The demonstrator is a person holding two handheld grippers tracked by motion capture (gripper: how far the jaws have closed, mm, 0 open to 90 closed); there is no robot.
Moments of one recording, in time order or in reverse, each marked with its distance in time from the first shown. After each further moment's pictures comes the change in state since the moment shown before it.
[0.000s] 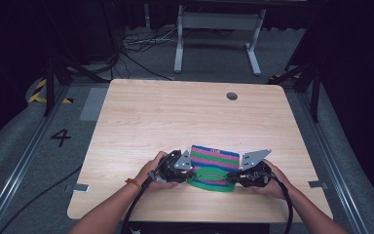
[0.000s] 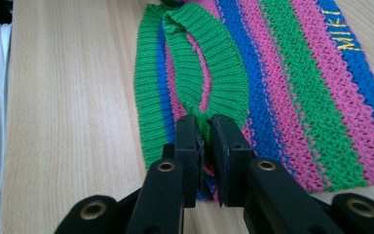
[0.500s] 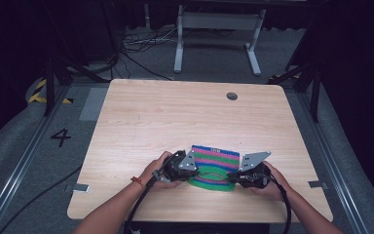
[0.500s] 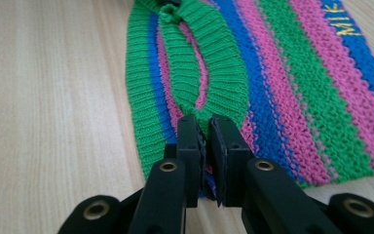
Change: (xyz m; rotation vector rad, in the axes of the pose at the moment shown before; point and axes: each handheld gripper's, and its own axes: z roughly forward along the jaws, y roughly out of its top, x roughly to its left) left arm 0.000 0.007 0.006 0.013 0.011 0.046; right arm 0.000 -0.006 0.005 -0.002 -0.044 0.027
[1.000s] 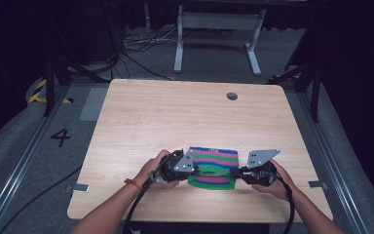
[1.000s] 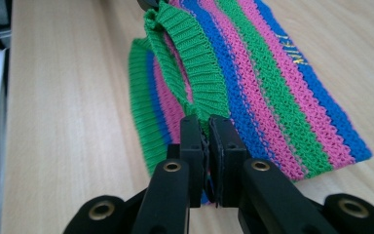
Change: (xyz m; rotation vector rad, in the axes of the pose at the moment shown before) left arm -0.011 0.007 -0.024 -0.036 -0.010 0.051; right arm 0.003 0.008 -0.022 -0.069 -0.020 -0.022
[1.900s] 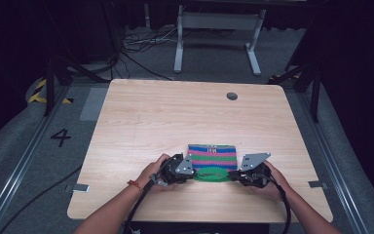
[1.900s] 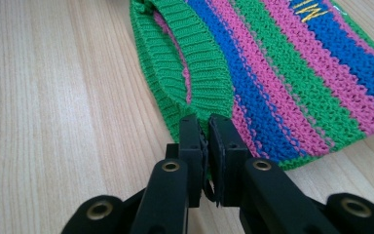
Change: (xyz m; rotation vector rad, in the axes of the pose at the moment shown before) left arm 0.006 -0.020 0.024 0.021 0.005 -0.055; right arm -0.005 -0.014 0.024 0.082 -0.044 -0.014
